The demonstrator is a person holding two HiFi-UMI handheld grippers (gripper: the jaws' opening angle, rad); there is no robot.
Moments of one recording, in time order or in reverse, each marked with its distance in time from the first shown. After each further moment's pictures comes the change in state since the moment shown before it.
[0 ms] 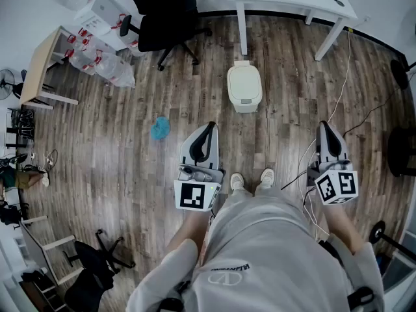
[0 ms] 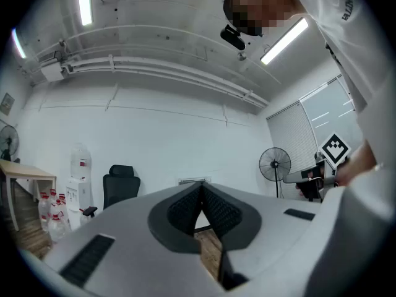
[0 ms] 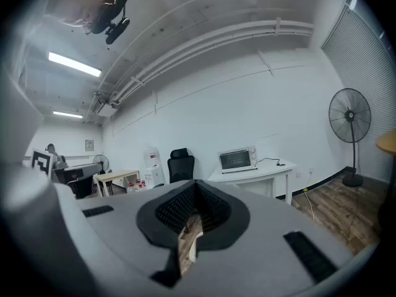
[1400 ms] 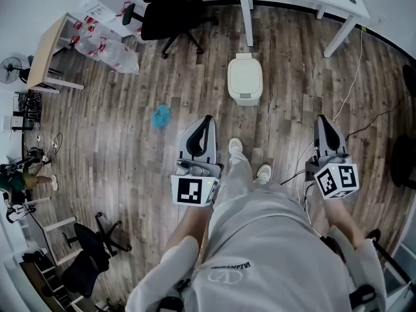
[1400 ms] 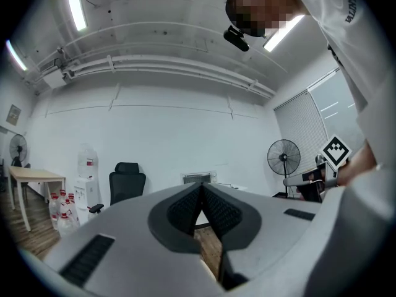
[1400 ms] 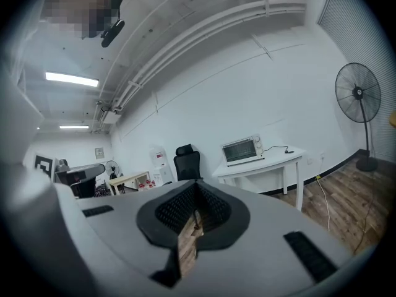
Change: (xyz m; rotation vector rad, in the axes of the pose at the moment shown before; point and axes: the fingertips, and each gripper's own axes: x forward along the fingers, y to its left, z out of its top) left arm 0.048 -0.035 -0.015 0.026 0.060 0.076; right arm 0.035 -0.063 -0.014 0.087 0.046 0.102
